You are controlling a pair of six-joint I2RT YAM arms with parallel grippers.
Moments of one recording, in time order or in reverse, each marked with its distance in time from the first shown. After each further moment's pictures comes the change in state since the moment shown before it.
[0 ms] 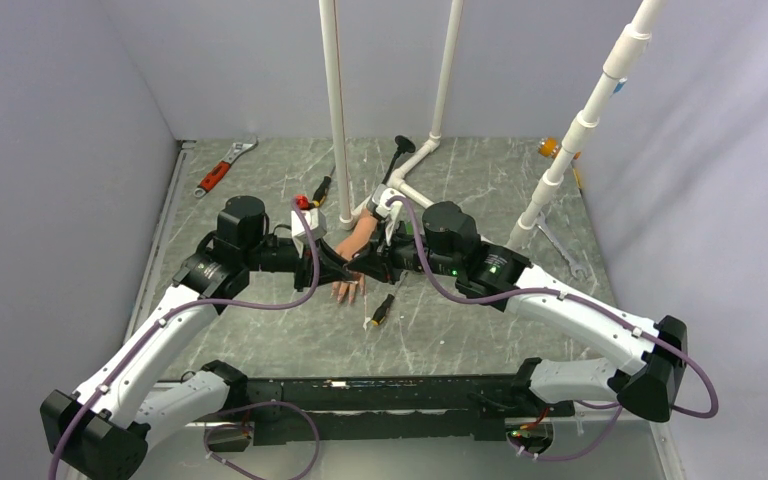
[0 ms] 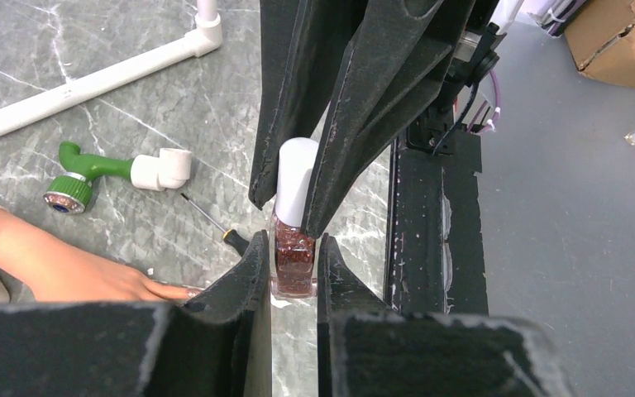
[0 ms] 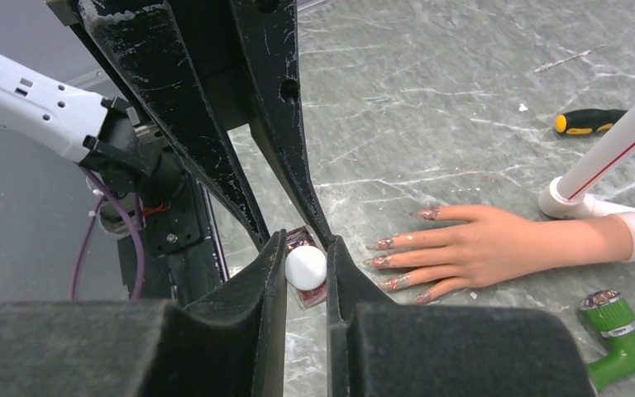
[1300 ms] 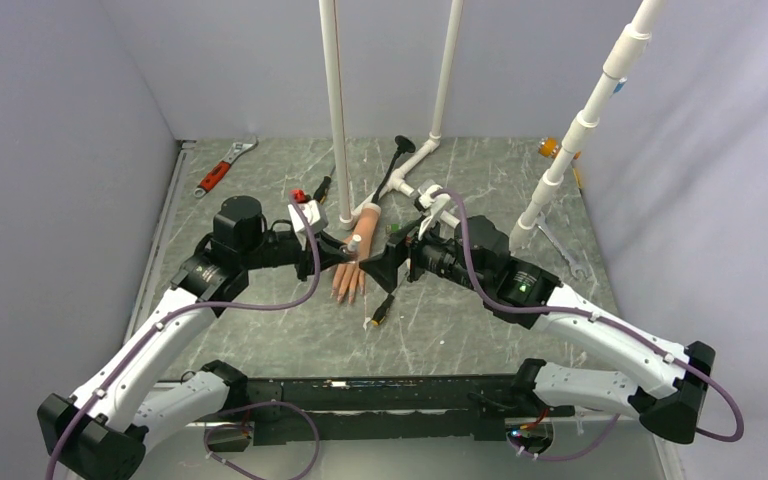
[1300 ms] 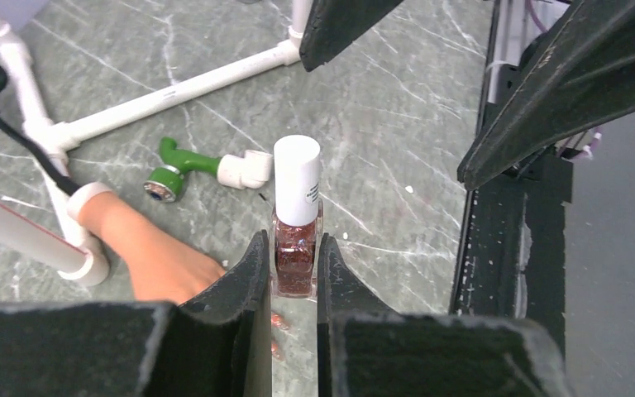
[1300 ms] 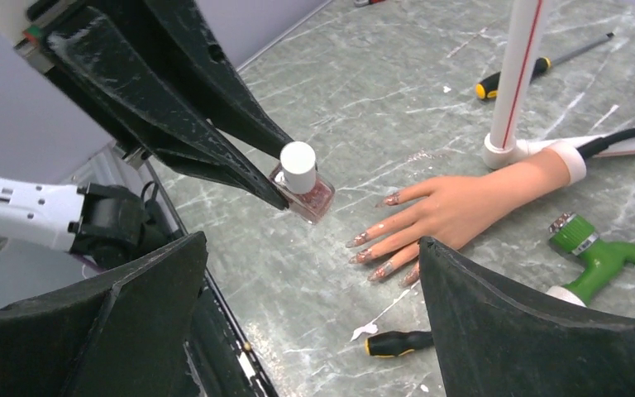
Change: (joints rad) left arm -0.011 -0.011 0.000 0.062 -0.184 0.005; right arm -0.005 -0.182 -0.105 0.010 0.240 0.184
